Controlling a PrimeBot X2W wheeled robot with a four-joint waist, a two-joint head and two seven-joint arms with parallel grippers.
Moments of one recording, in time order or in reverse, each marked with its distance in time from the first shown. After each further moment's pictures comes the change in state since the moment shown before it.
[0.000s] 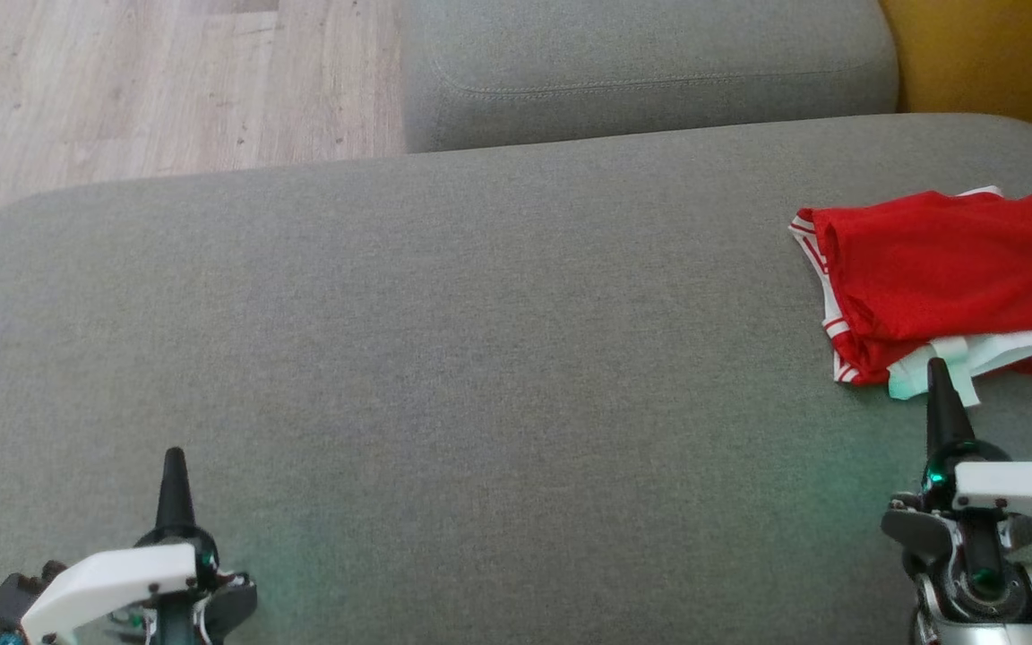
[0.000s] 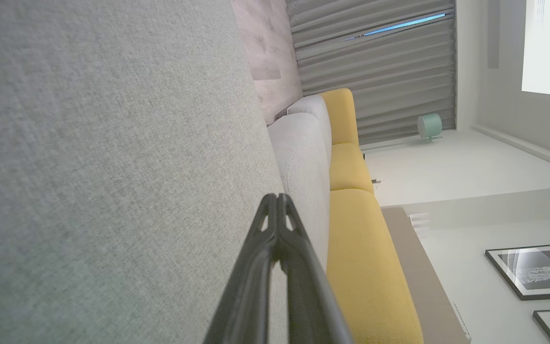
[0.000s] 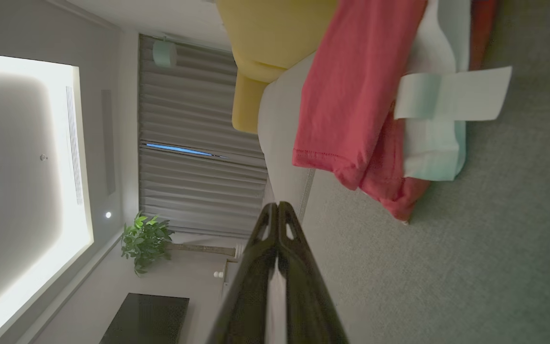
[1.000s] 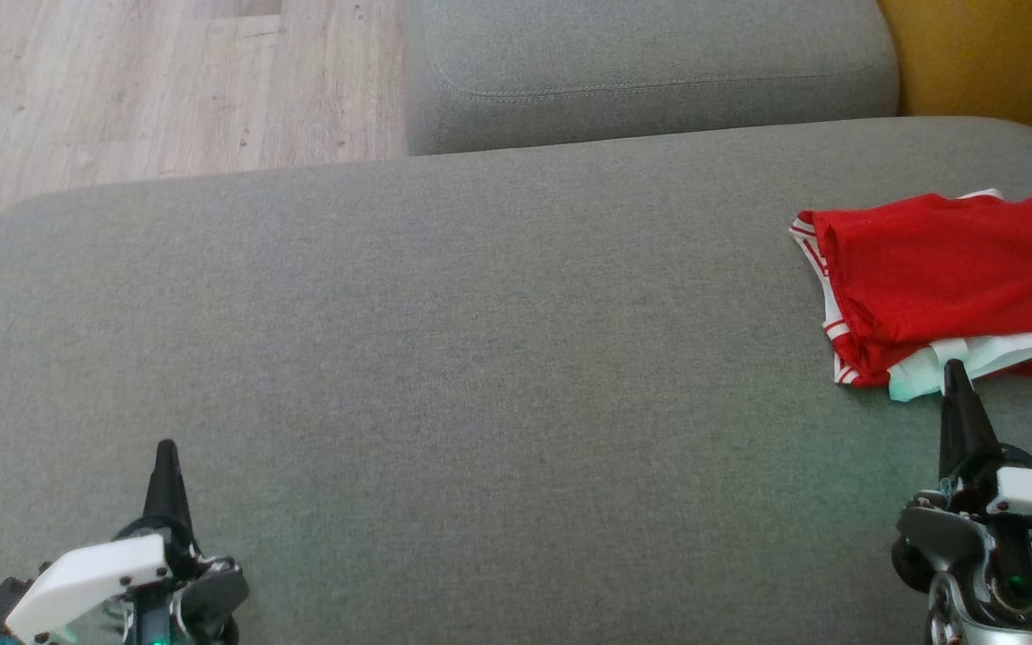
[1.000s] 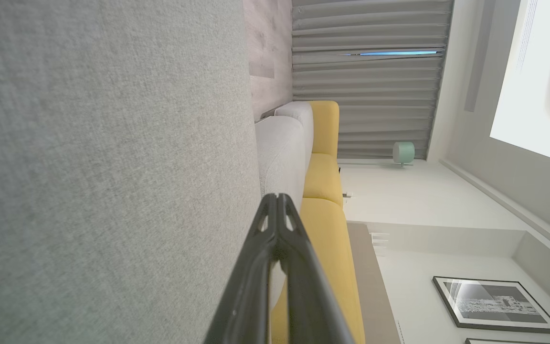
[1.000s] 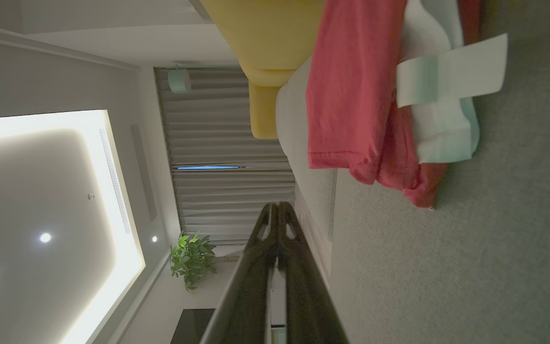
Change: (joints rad) left arm -0.017 0.000 0.031 -0.007 -0.192 0.000 0.057; right arm 0.020 0.001 -0.037 -0.040 0.215 0.000 0.057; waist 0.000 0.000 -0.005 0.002
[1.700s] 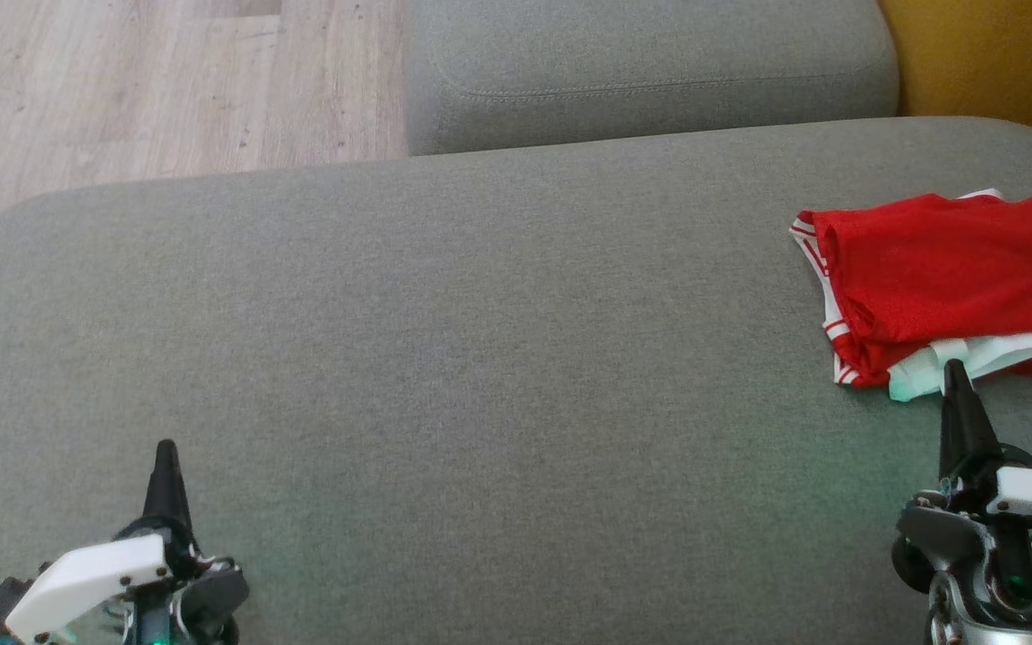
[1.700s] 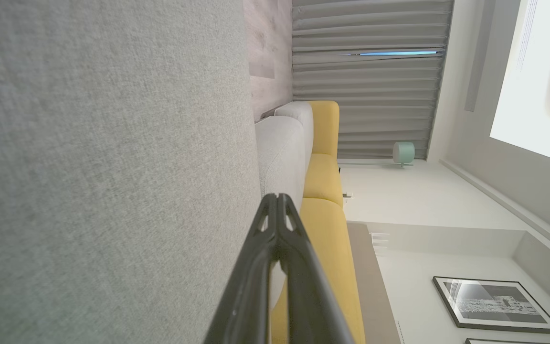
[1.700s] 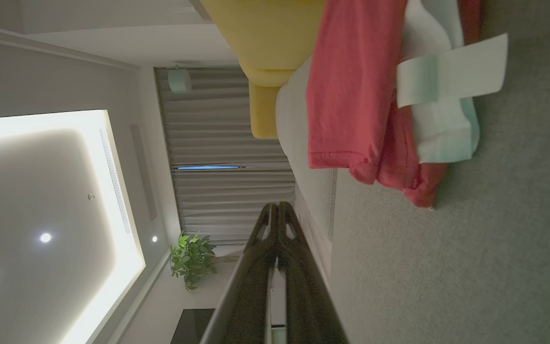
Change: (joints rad) left arm 0.000 0.000 0.000 0.000 0.000 0.000 0.000; right arm 0.000 0.000 0.000 0.000 0.000 0.000 0.000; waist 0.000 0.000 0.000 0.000
